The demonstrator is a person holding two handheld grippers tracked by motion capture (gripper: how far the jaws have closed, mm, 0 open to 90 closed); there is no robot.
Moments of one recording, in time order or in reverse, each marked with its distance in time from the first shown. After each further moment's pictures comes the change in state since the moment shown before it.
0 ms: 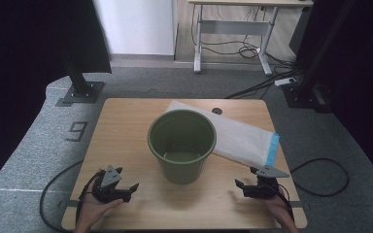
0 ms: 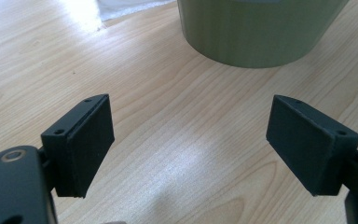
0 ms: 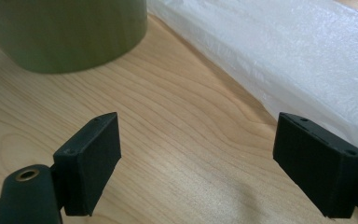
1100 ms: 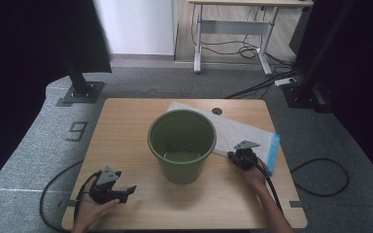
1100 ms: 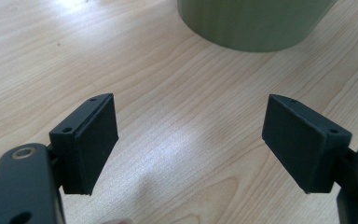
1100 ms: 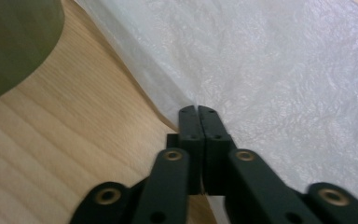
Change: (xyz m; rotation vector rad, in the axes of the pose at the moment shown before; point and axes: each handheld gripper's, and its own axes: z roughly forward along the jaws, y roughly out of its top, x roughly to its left) left arm 0.009 -0.010 0.001 0.038 -0.069 -0.072; right arm -0.029 0.048 0.098 0.167 -0.092 -0.038
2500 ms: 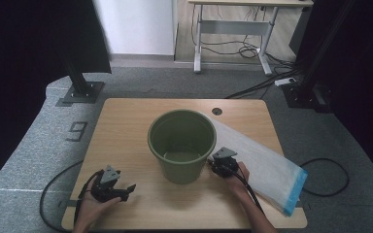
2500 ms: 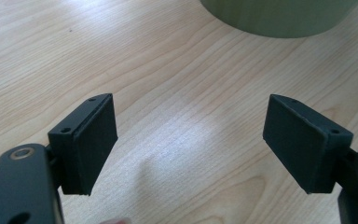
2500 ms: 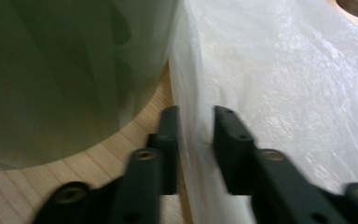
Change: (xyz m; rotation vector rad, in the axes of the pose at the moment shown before) left arm 0.005 -0.003 0.012 0.046 0.055 0.000; right arm 0.076 0.015 0.011 -0.035 -0.010 -0.116
